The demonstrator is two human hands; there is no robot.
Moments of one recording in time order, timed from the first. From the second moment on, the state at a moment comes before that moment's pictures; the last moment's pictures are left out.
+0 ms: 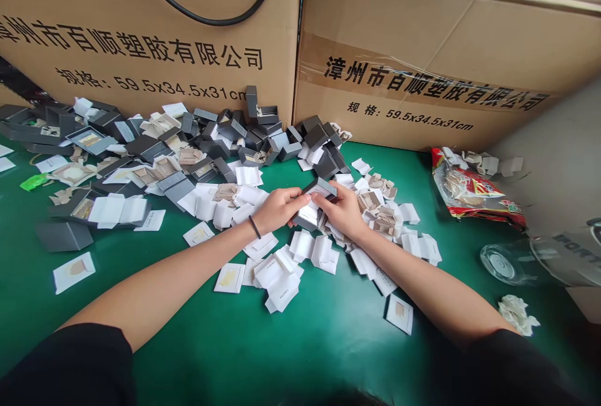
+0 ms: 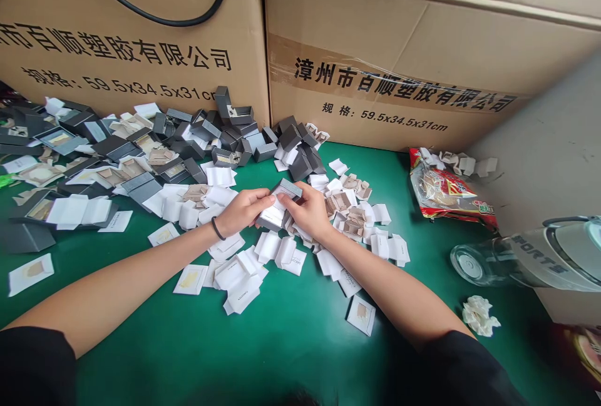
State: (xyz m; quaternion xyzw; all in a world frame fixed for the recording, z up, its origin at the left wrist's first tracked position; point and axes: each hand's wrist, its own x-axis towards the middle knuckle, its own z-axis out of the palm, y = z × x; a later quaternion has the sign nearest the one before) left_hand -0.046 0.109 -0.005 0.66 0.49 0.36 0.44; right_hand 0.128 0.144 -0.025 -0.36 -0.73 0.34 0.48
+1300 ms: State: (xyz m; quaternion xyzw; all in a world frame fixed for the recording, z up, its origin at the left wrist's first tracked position) left_hand -0.042 0.115 -0.022 0.65 0.51 0.50 0.26; right_hand 0.128 0.151 -0.033 -0.35 -0.75 0.41 0.39
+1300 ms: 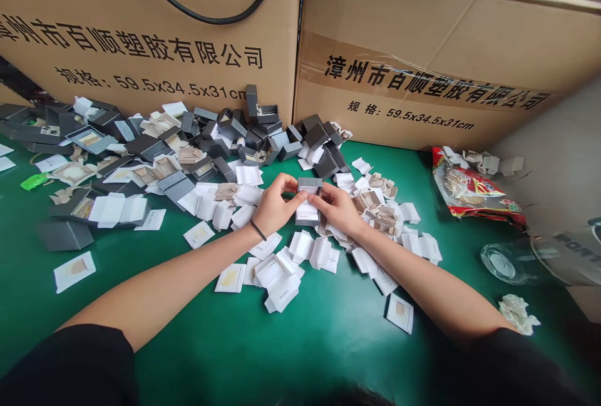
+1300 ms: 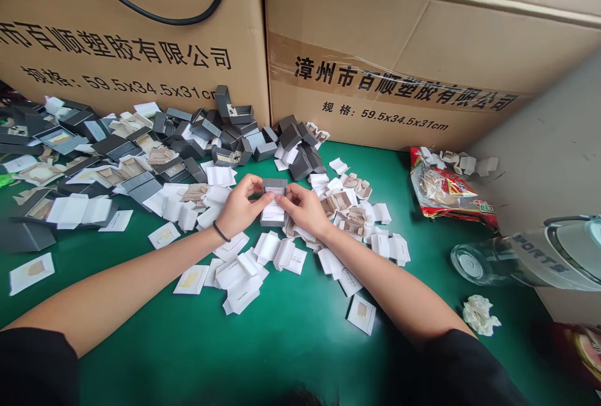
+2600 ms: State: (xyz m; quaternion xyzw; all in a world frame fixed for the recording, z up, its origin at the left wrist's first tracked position) left_hand -0.046 0.114 -0.026 0.83 0.31 0.46 0.01; right_hand 0.128 0.151 -0.028 -0.22 -0.56 0.67 0.43
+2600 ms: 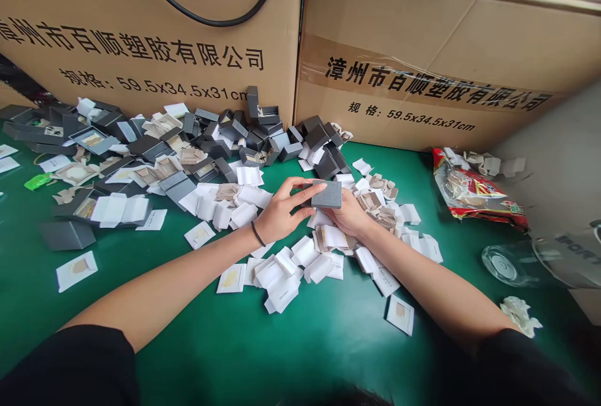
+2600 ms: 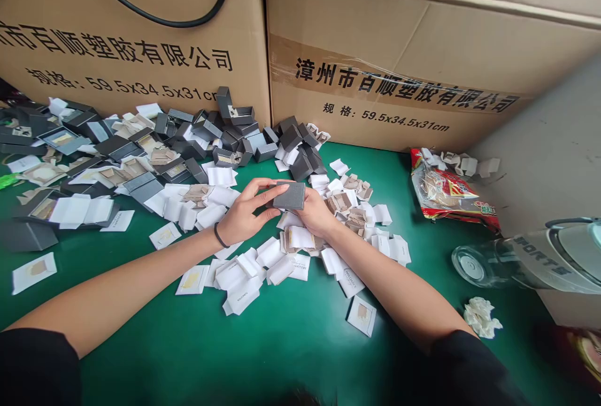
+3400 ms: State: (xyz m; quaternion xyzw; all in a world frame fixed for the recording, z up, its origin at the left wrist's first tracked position) left_hand -0.047 0.115 -0.028 0.77 0.40 0.47 0.18; right_hand 0.129 0.152 -0.025 -0.22 -0.66 0.57 0.44
